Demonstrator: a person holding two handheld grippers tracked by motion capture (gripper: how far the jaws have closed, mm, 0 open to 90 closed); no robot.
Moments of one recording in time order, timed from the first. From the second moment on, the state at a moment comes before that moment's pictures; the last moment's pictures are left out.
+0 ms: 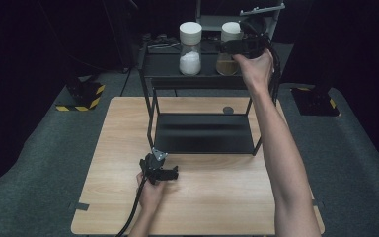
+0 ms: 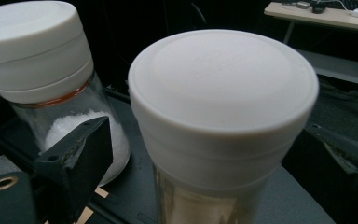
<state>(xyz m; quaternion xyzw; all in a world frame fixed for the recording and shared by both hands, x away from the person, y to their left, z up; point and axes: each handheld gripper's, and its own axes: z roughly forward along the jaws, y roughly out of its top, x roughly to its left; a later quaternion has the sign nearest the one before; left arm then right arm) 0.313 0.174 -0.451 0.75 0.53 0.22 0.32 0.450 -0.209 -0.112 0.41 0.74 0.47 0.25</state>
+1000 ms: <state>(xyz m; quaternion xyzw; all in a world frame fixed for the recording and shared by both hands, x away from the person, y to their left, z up) 0.313 0.174 -0.451 0.75 0.53 0.22 0.32 0.422 -0.260 -0.121 0.38 0.75 0.49 0.24</state>
